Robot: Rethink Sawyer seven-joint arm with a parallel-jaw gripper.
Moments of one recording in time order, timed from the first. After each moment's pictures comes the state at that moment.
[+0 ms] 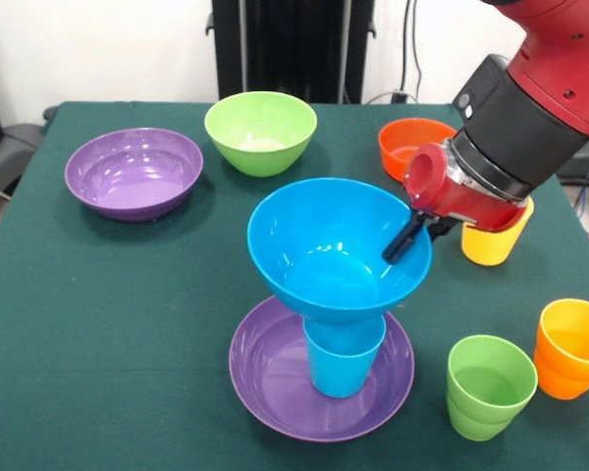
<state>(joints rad) 0.19 -0.22 -0.31 0.85 -0.25 0.99 1.80</state>
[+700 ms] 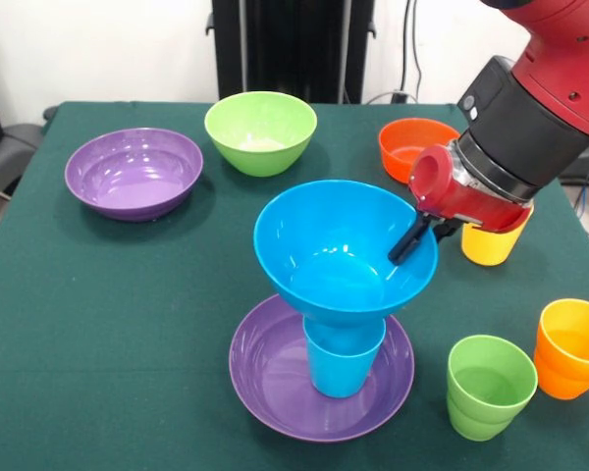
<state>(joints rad) 0.20 -0.22 -0.30 0.85 -0.25 0.99 1.80</state>
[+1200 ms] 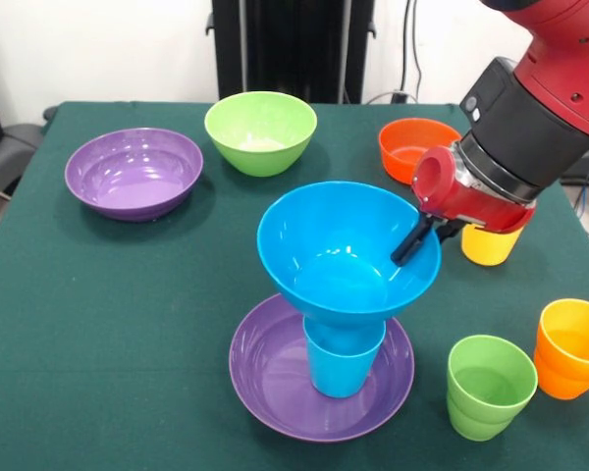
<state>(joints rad) 0.20 -0.22 -0.29 0.85 -0.25 0.99 1.80</state>
